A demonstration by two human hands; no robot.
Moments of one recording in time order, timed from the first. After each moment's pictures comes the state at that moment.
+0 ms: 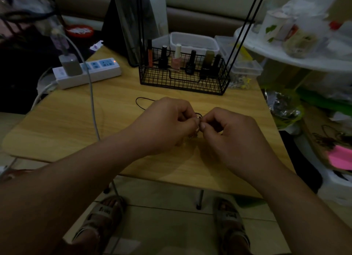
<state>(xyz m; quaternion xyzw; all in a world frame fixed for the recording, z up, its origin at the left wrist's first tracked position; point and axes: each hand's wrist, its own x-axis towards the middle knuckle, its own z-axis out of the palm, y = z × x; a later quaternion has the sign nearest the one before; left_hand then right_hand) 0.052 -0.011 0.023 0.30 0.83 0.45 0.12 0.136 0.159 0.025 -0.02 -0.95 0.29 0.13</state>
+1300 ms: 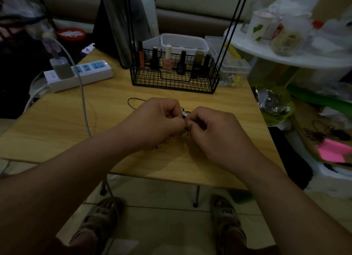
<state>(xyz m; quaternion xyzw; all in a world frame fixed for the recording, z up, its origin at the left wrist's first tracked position) 0.052 -0.012 0.026 0.26 0.81 0.49 0.17 0.132 0.156 0.023 -0.01 -0.94 0.32 0.10</state>
